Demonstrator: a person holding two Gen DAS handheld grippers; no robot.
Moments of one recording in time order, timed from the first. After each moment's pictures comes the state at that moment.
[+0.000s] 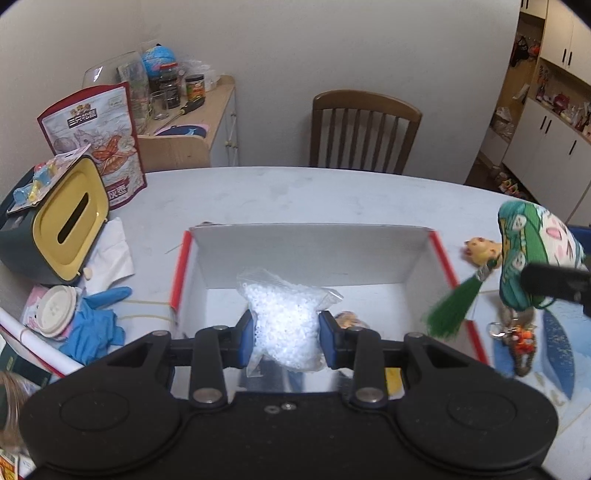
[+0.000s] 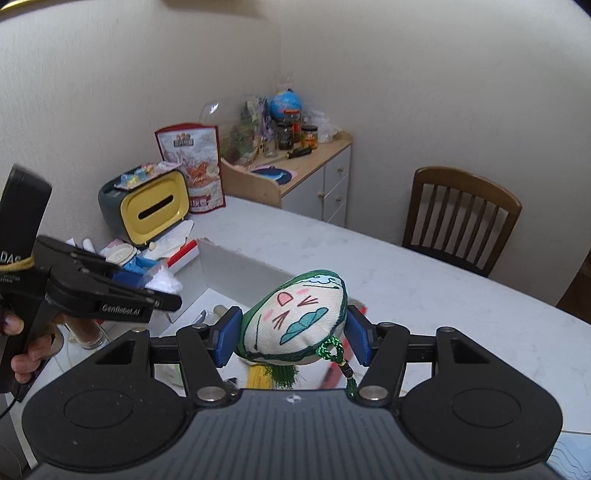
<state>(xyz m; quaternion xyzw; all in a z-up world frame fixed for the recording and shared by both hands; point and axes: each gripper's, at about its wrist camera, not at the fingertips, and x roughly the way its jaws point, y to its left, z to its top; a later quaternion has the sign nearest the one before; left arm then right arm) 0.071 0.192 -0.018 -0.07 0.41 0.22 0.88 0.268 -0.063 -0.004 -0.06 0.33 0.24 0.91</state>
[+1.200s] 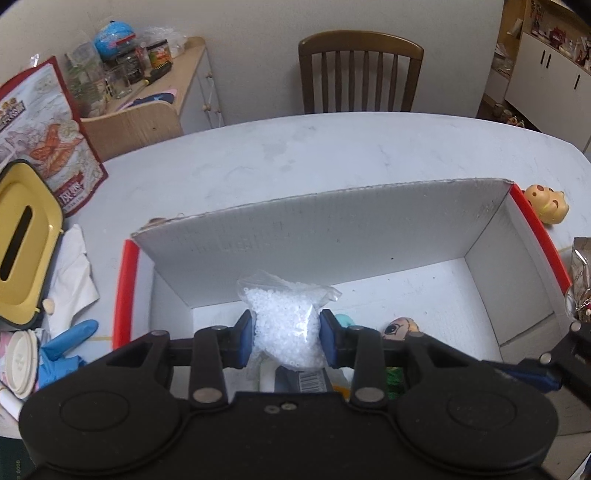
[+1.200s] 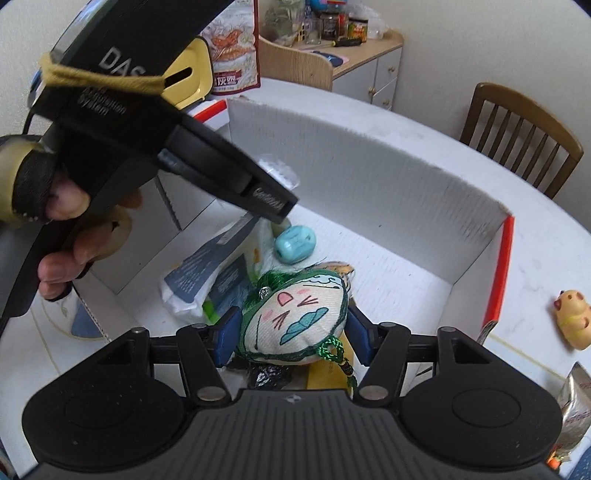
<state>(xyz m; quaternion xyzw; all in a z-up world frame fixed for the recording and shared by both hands) 0.149 0.235 -0.093 -0.02 0.49 0.20 0.85 0.303 0.039 -0.131 -0.11 0.46 0.26 0.84</state>
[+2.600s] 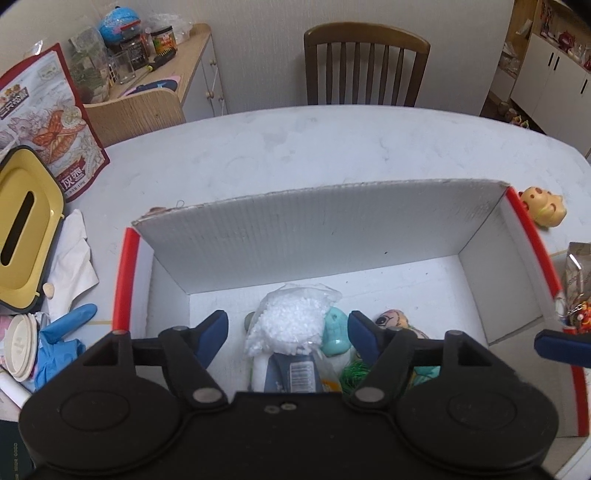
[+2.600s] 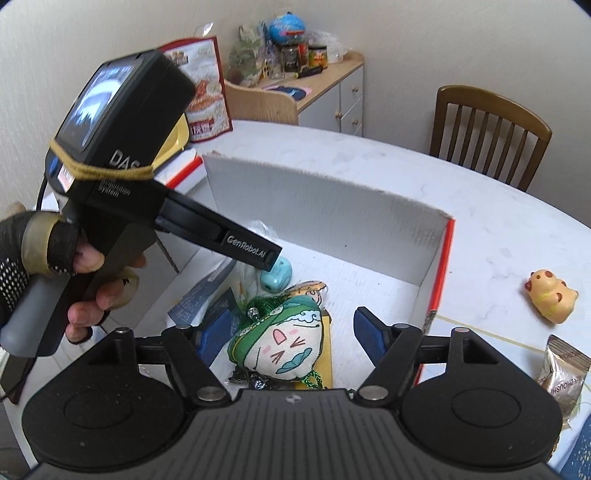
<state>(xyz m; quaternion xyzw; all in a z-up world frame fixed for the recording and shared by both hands) 0.145 0.229 -0.082 -0.04 0.50 0.20 0.84 0.290 0.004 -0.090 -0.04 0.43 0.23 0.87</state>
